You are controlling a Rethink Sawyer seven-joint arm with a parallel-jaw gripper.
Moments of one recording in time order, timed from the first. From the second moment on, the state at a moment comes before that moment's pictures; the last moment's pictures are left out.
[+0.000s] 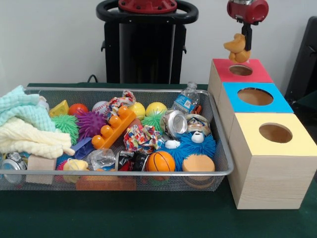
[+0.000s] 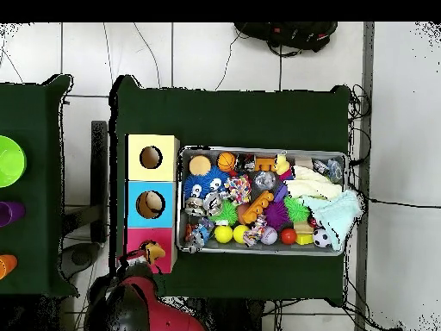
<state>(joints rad) -0.01 -1.08 0.19 2.52 0.62 -0.01 2.57</state>
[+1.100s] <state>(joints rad) 0.17 -1.00 0.15 2.52 0.66 -0.01 2.57</state>
